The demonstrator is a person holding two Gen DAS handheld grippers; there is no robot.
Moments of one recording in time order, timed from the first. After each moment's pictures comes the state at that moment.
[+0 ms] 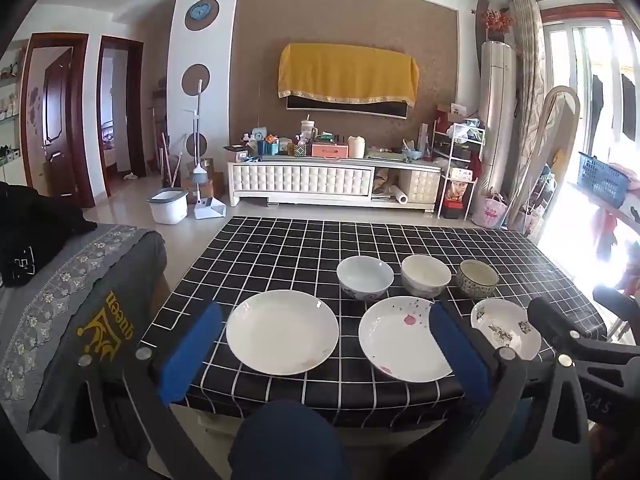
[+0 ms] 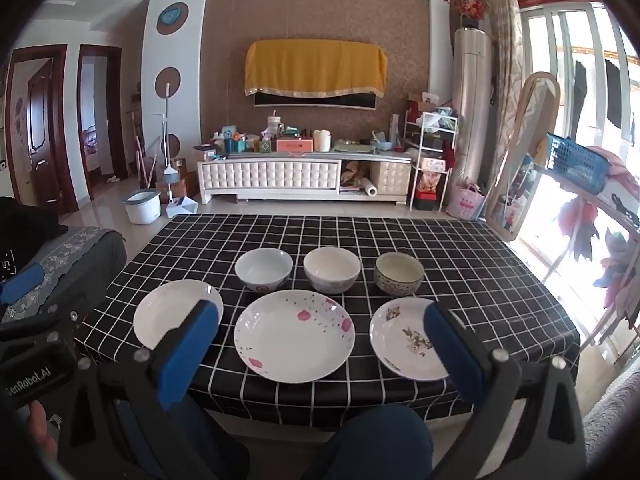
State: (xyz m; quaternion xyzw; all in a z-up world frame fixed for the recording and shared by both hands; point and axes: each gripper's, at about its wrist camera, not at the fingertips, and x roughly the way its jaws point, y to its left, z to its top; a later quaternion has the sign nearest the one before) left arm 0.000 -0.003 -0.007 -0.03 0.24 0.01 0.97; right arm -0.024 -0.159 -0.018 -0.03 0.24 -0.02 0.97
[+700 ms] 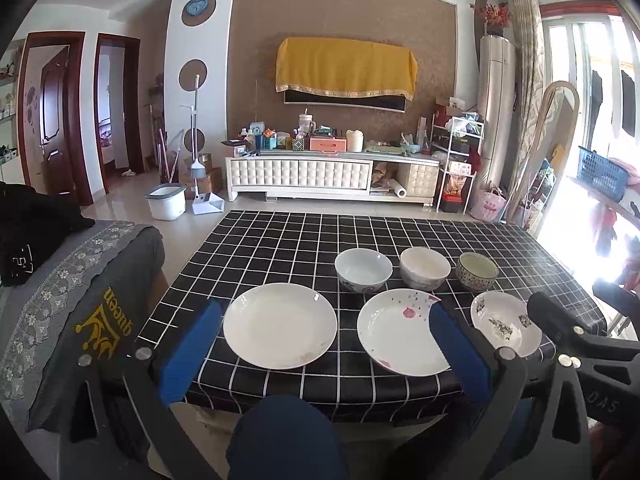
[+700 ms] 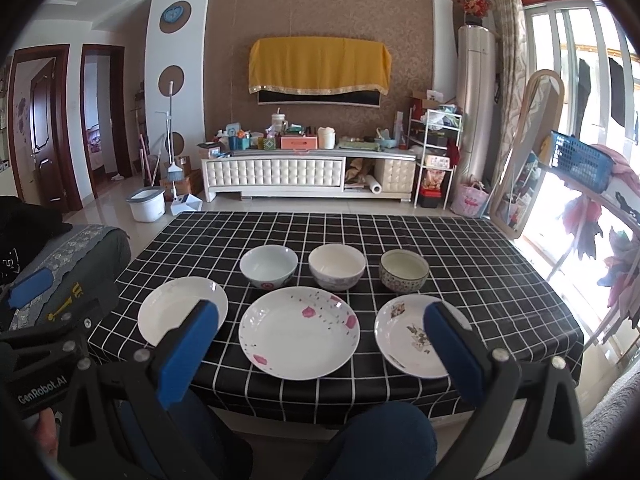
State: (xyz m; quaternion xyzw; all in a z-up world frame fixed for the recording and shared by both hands) left arm 0.001 -0.005 -0.010 -0.02 0.25 0.00 0.97; right arm -0.025 -0.160 -0.018 -0.02 0.25 -0.01 0.97
